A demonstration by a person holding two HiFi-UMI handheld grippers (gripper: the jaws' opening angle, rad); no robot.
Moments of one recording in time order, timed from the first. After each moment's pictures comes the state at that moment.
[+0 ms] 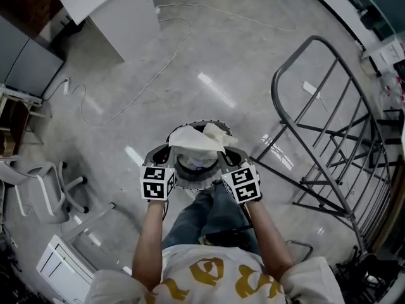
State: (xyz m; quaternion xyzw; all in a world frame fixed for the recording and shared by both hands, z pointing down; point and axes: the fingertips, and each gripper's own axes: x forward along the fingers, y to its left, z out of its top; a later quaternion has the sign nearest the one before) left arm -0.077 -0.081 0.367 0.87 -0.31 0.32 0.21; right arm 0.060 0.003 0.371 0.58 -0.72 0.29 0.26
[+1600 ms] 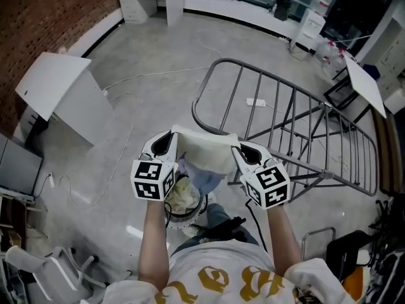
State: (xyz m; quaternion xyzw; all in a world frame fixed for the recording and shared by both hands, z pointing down) left arm 0.121 -0.050 0.092 0.99 -0.11 0.12 0.05; right arm 0.200 0.100 0.100 0.77 -0.61 0.15 0.16
